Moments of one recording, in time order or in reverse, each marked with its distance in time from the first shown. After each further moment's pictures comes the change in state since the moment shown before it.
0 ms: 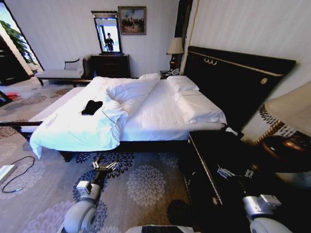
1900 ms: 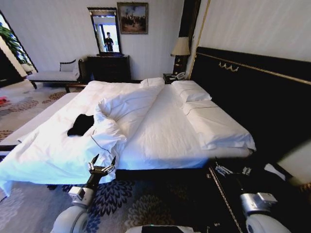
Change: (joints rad) left arm 0.067 0.023 -0.089 0.020 0.000 -0.103 0.111; right arm 0.039 0.001 -0.036 -0.028 -0.016 0.050 0.001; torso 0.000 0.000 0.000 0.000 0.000
